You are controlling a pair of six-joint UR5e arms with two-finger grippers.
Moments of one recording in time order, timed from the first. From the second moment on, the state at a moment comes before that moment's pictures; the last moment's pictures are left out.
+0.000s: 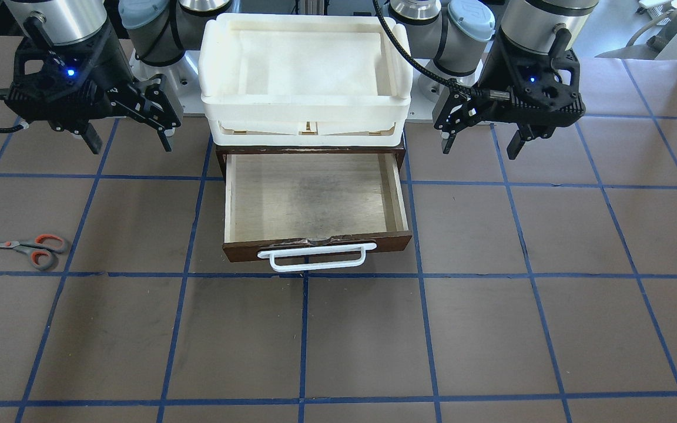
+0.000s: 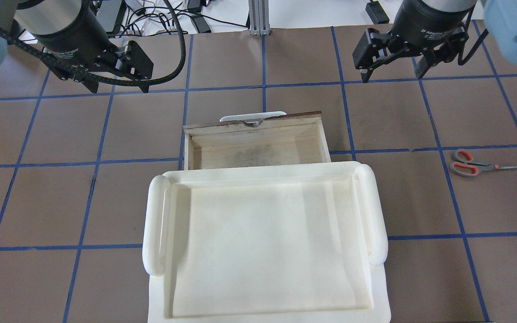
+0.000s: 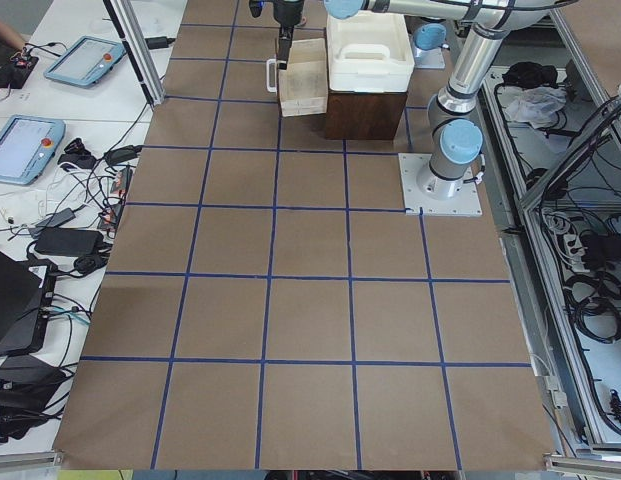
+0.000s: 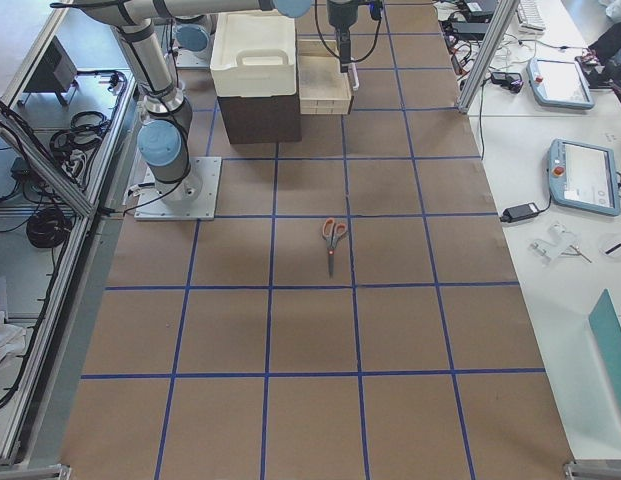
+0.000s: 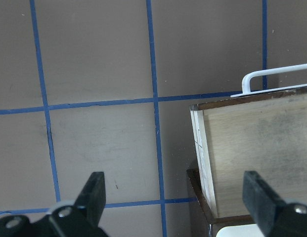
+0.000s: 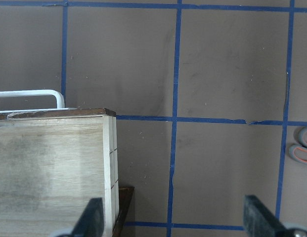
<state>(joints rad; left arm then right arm) -1.57 -1.56 -1.51 -1.53 1.55 0.06 1.59 -1.57 1.51 -1.60 -1.55 -0.05</state>
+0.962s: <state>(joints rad) -1.58 -1.57 -1.51 -1.53 1.55 0.05 1.36 -1.57 1.71 -1.60 -1.55 -0.81</state>
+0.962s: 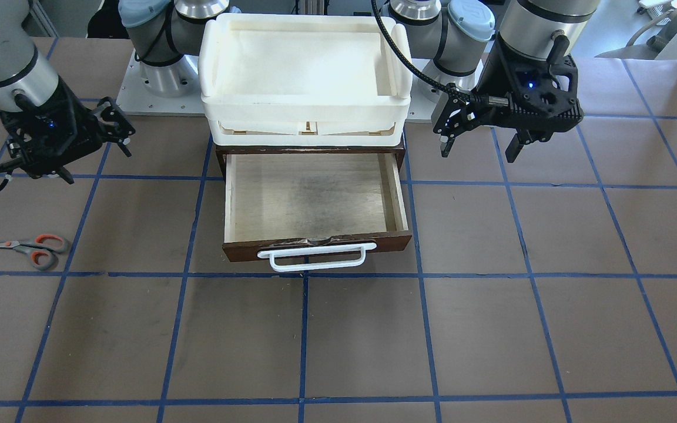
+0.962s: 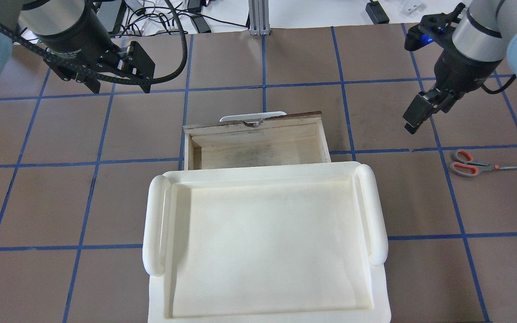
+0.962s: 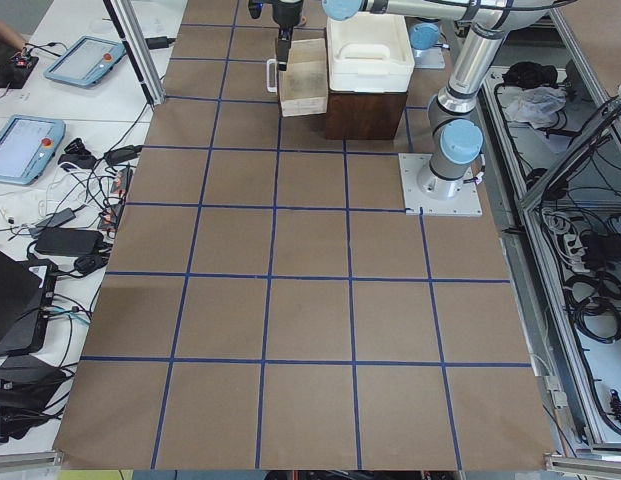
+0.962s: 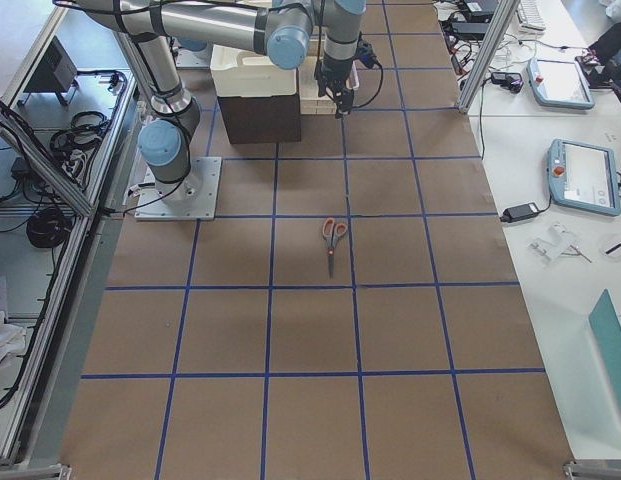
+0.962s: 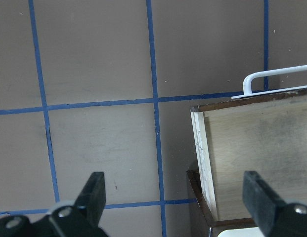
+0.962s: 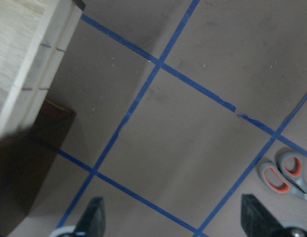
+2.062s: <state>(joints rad) -1.58 -1.58 -1.51 -1.51 1.56 0.05 0.92 -1.44 1.93 -1.99 -1.57 -1.86</state>
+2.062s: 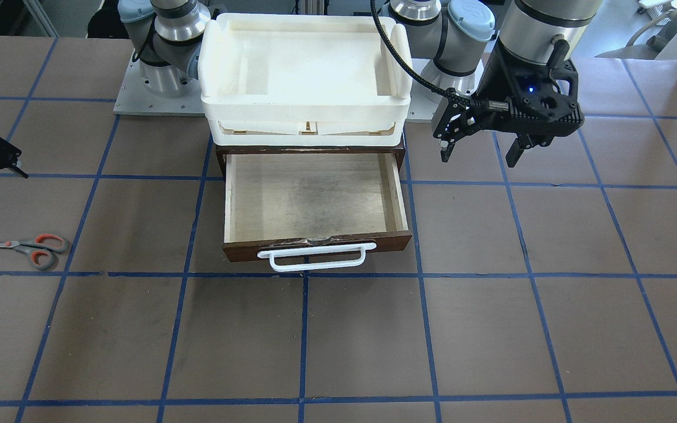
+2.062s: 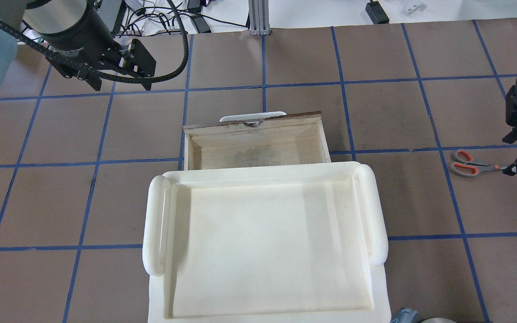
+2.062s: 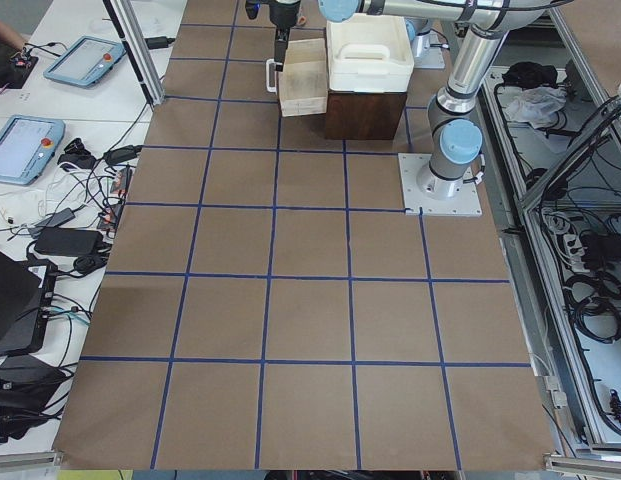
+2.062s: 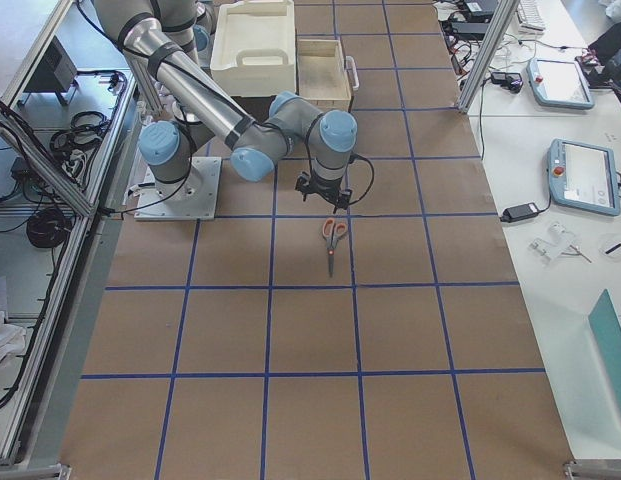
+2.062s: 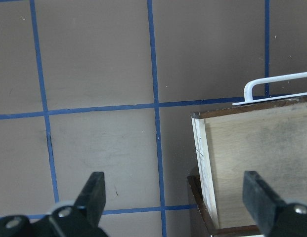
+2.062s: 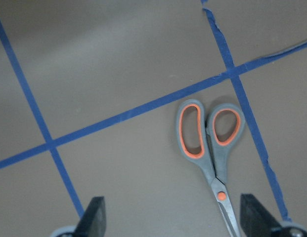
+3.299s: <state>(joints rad) -1.58 -1.58 -1.52 -1.50 1.56 0.04 0.83 -1.27 2.08 -2.45 -1.51 -2.27</state>
